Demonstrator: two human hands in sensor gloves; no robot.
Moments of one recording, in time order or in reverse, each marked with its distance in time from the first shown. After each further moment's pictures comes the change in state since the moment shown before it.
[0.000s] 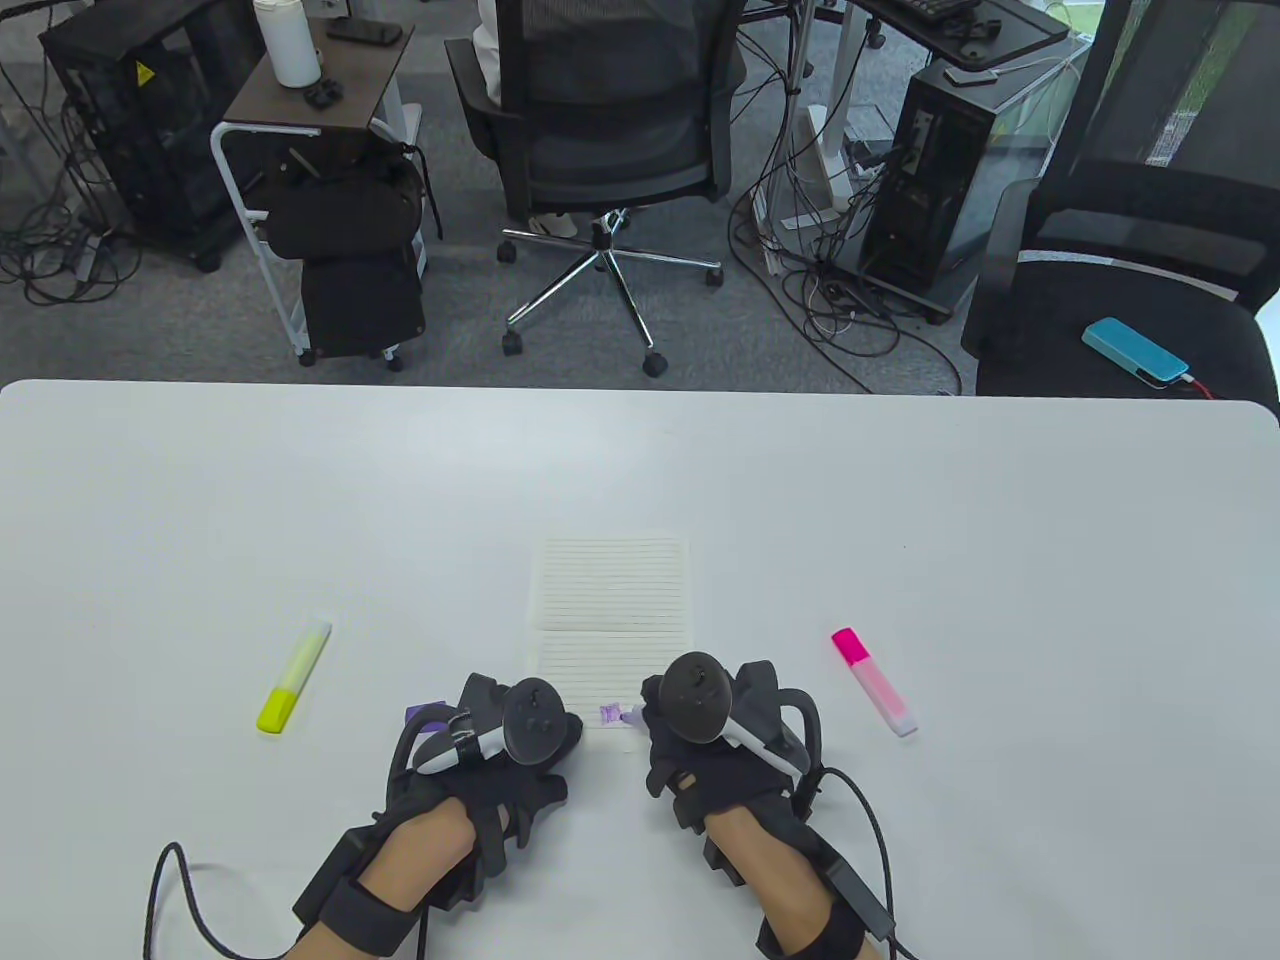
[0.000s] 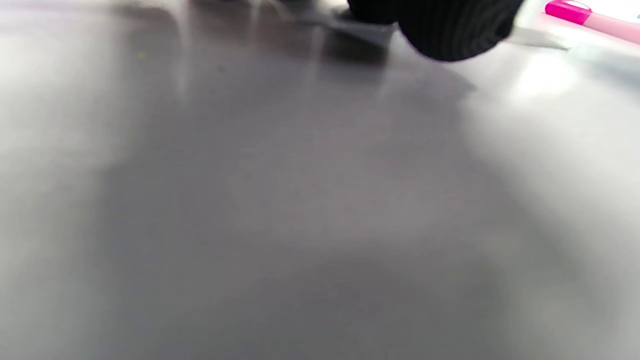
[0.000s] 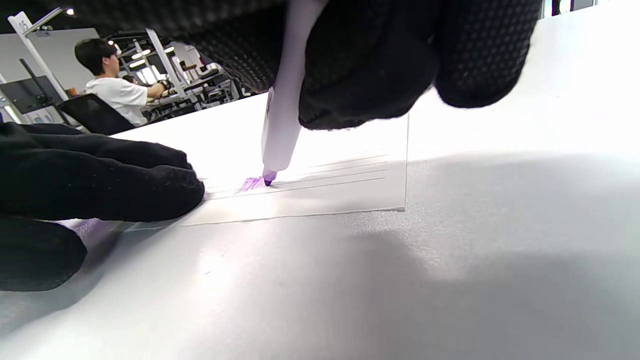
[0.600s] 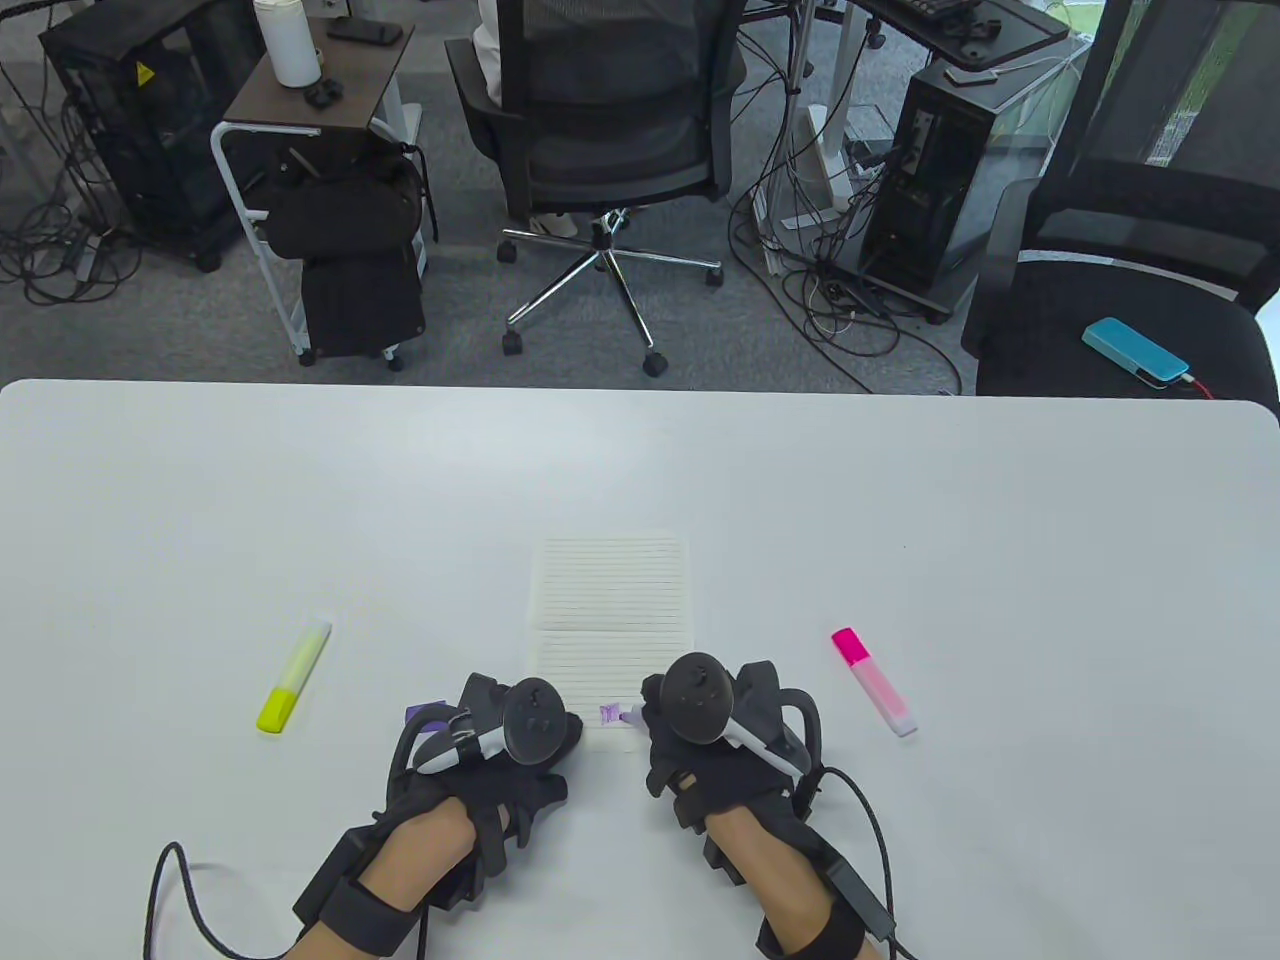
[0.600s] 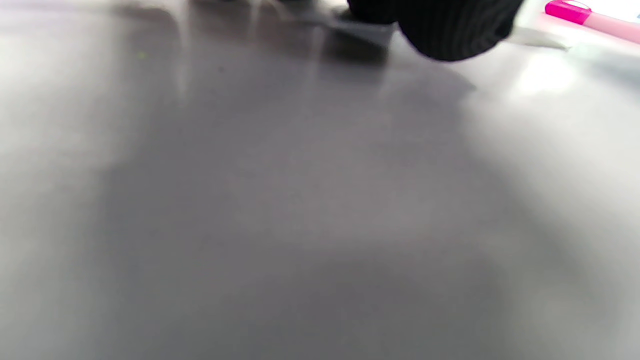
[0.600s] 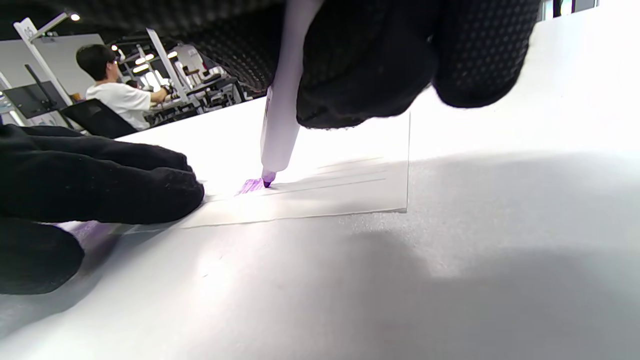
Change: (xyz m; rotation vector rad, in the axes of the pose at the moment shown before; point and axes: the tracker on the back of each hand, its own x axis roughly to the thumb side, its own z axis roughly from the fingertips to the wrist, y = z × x) left_hand 0.000 0.000 0.000 0.001 0.000 -0.001; right_hand -0.002 0.003 -0.003 -0.017 -0.004 -0.008
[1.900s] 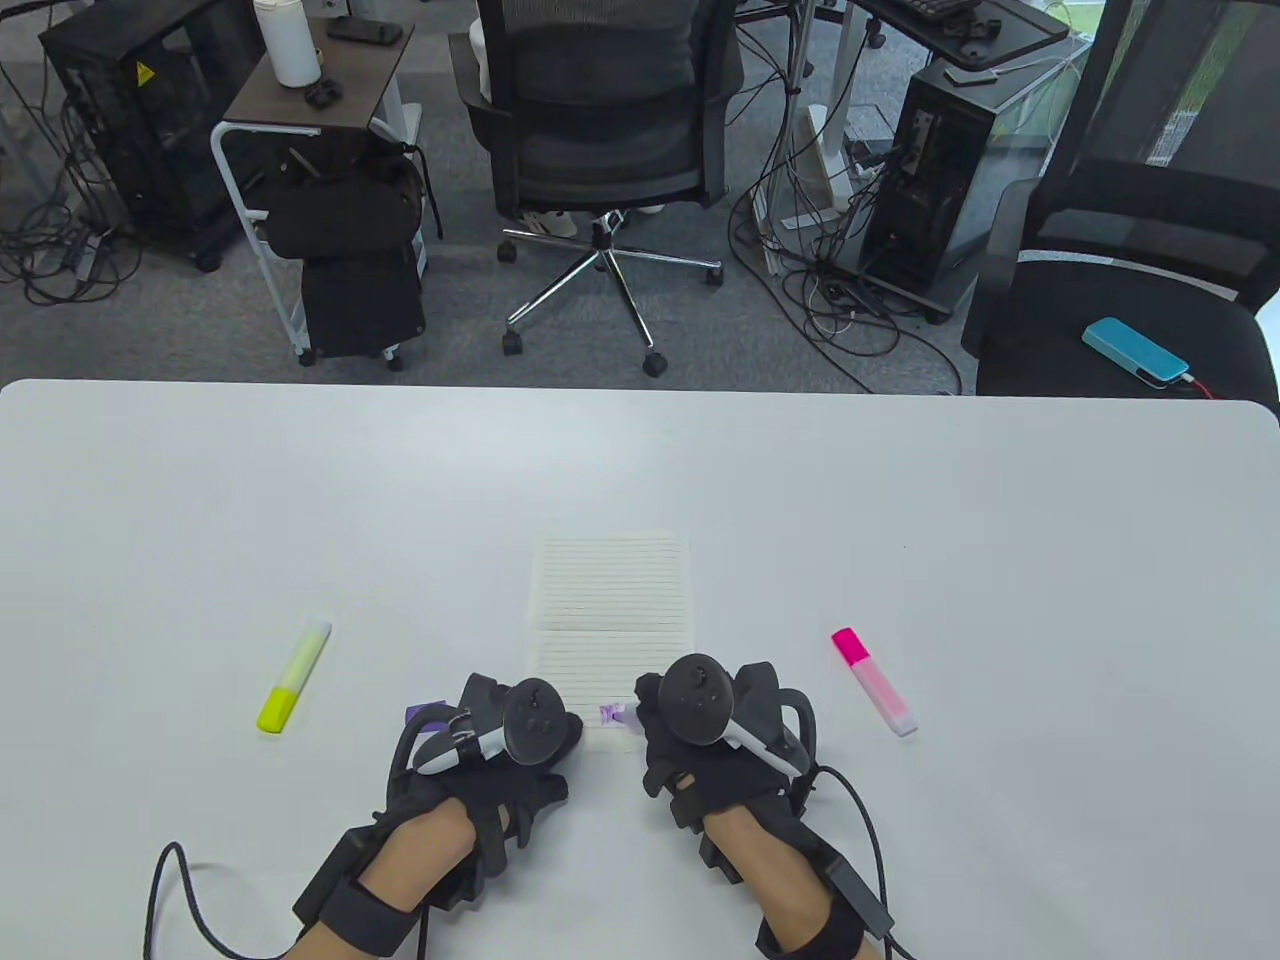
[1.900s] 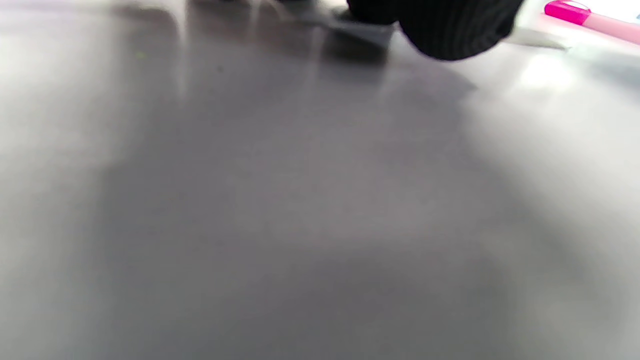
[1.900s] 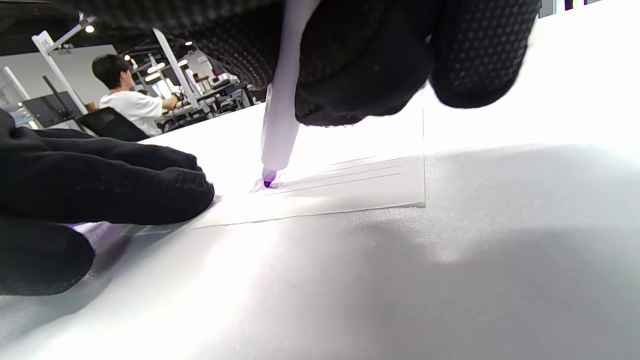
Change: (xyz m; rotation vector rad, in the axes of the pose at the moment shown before) left_hand 0.000 -0.001 0.000 0.003 0.000 -0.001; right_hand -0.001 0.005 -0.002 -0.009 -0.023 -0.030
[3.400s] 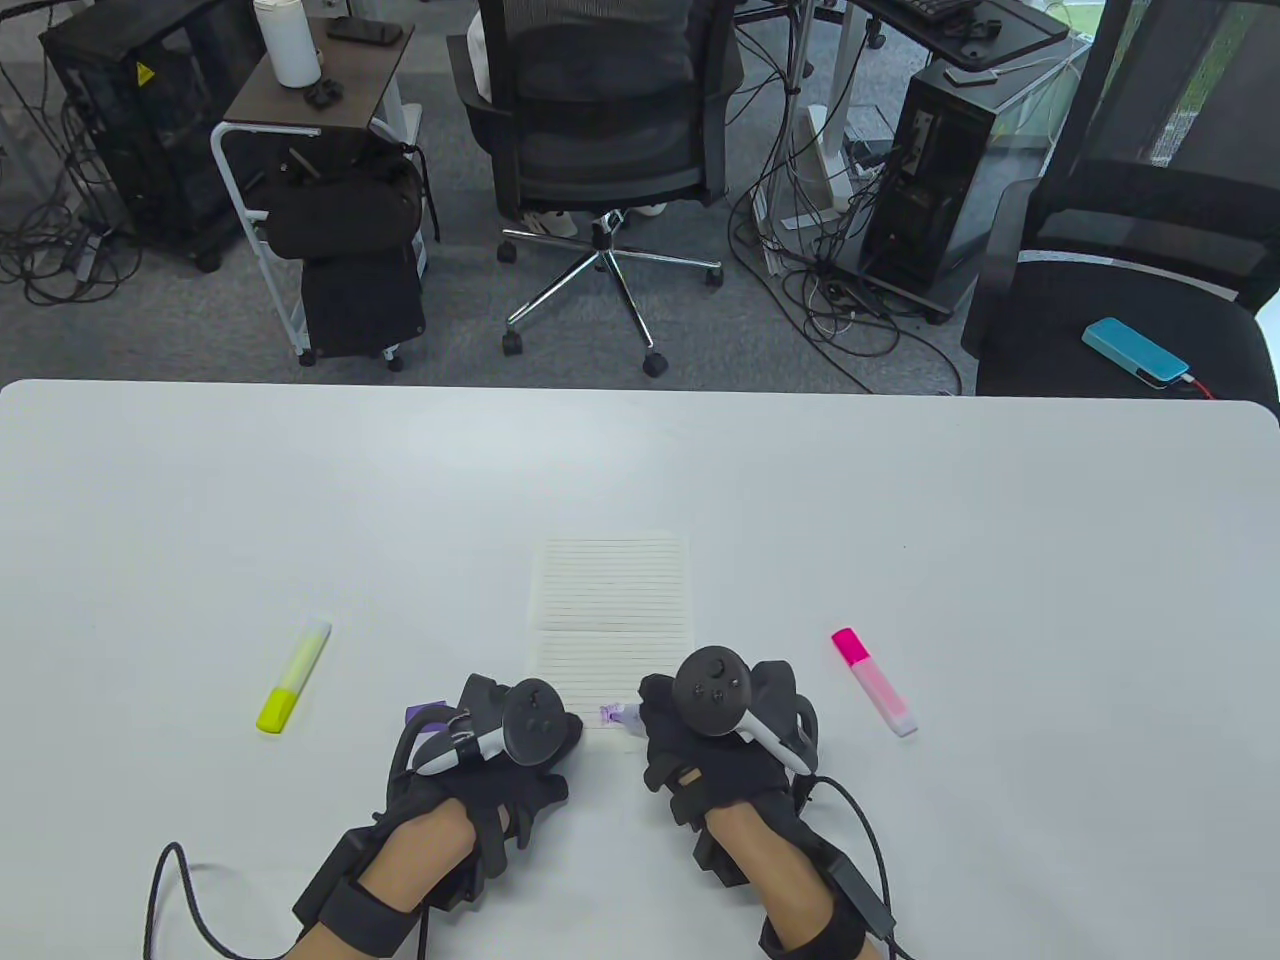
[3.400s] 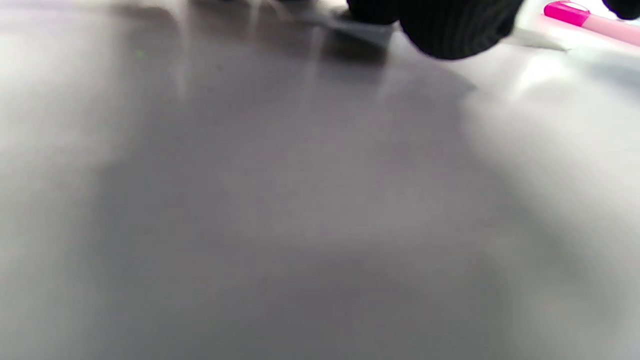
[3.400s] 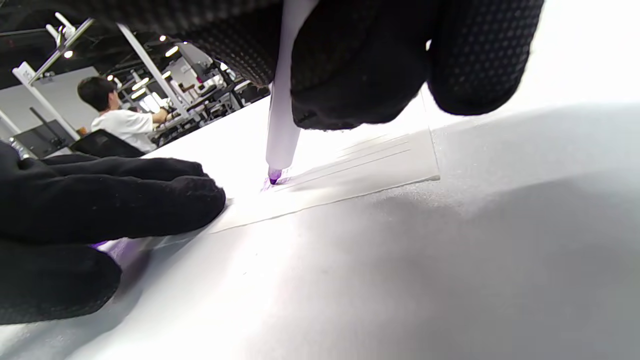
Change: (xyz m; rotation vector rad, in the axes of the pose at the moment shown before) left_hand 0.000 0.000 0.000 0.001 -0.001 0.003; right_hand -0.010 0.002 -0.002 0.039 0.045 -0.140
